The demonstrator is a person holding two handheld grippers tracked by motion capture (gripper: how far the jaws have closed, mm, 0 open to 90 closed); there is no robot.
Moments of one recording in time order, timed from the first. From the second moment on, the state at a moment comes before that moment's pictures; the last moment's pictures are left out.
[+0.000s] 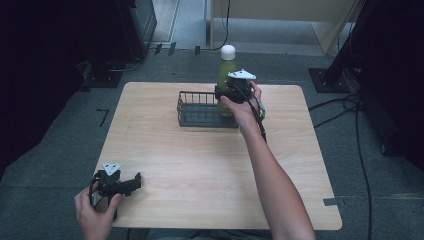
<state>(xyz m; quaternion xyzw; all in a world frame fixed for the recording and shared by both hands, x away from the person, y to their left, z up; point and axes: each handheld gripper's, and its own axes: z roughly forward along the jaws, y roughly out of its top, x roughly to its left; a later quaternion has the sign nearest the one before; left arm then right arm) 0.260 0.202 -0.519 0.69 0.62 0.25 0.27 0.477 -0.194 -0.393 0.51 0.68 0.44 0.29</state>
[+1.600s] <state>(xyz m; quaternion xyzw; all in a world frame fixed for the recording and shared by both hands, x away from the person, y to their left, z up) 0.260 0.202 -0.519 0.69 0.62 0.25 0.27 0.420 -0.225 -0.390 0.50 0.69 0.44 0.27</state>
